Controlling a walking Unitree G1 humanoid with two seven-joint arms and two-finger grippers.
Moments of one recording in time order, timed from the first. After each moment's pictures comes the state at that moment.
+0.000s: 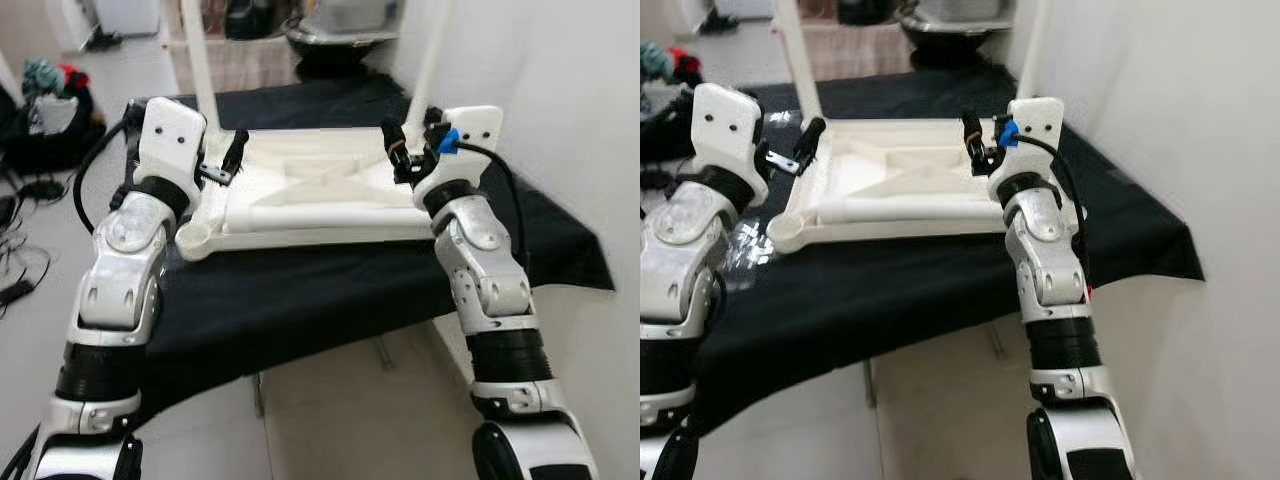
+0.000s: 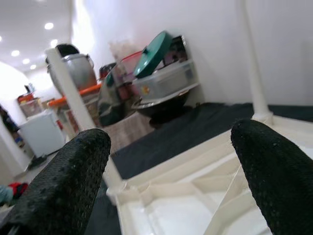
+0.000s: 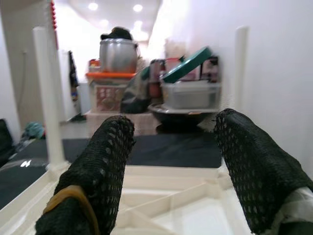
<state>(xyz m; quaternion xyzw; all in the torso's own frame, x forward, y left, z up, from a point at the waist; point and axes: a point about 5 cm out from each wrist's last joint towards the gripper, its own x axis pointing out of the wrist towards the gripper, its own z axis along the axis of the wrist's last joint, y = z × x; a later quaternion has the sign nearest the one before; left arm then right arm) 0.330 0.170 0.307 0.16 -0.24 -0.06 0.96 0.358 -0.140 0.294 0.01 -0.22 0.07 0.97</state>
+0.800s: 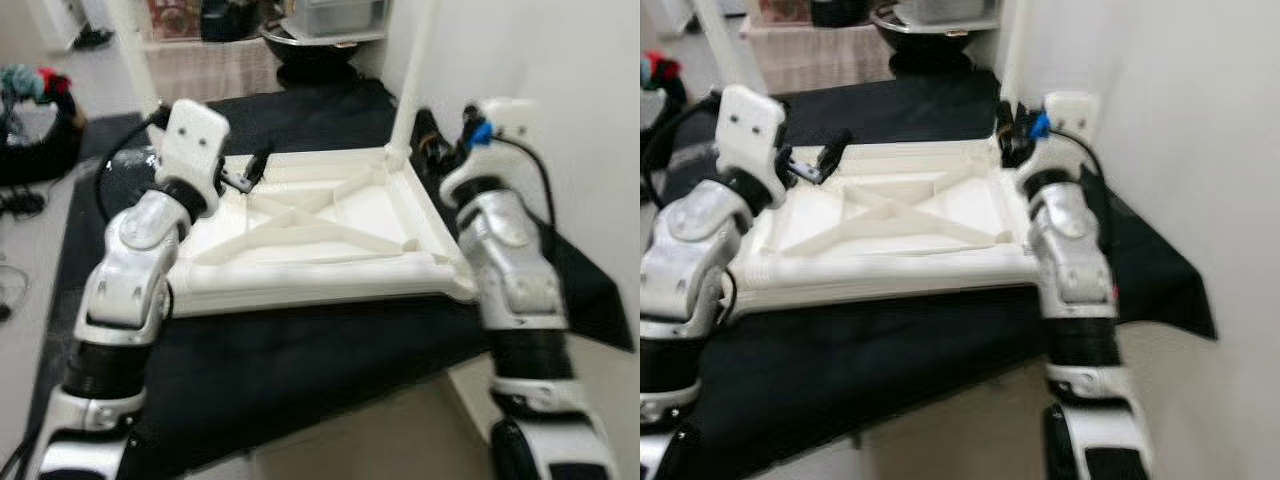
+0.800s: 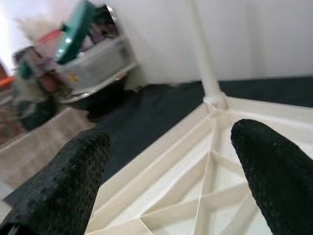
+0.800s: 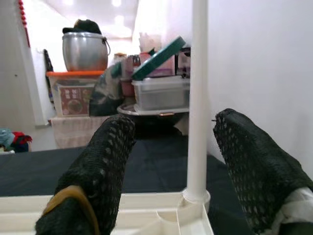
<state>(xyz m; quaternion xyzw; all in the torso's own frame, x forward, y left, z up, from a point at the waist) 0.328 0.165 0.299 0.20 -0.16 -0.21 0.94 0.357 -0.156 0.300 0.01 -0.22 0.05 0.97</state>
